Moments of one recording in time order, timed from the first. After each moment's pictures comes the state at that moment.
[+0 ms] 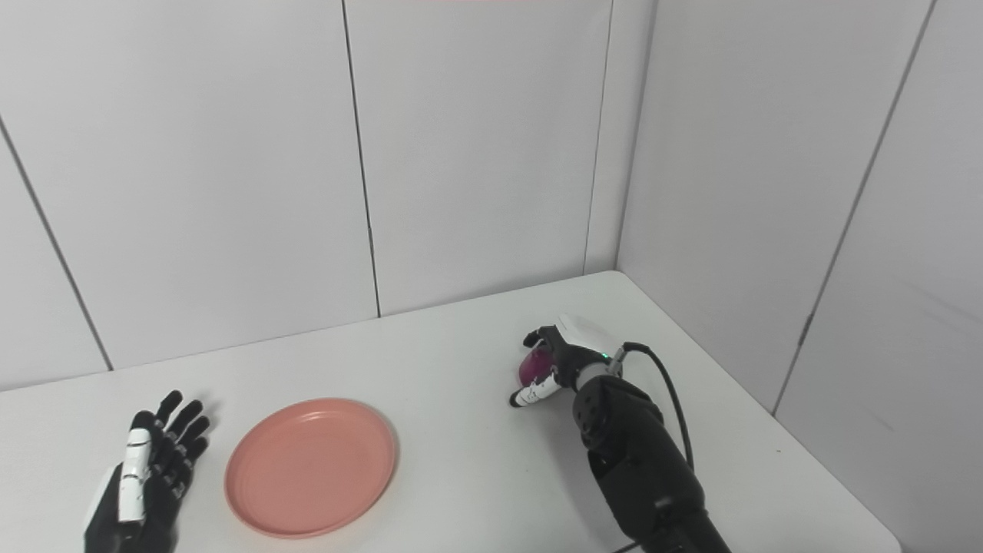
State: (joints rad) left arm -0.35 -0.02 0.02 0.41 -0.19 -0.04 -0.19; right arm -0.42 -0.40 -0.01 0.17 -0.84 0.47 0.34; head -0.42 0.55
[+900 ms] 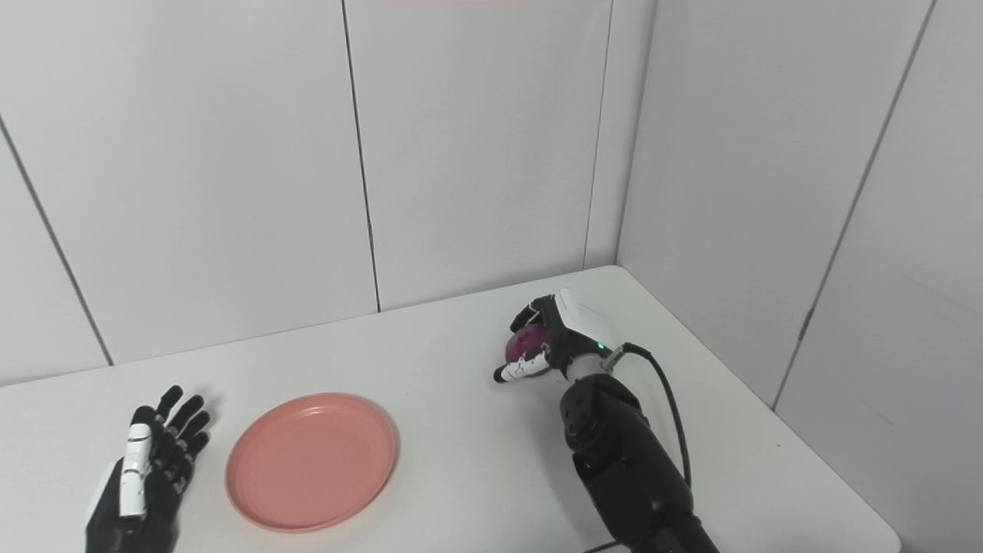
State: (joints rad) left arm -0.35 -0.02 0.01 0.40 -0.19 -0.04 -0.18; right arm -0.41 -0.37 0.02 0.09 -0.67 0.47 0.05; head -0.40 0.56
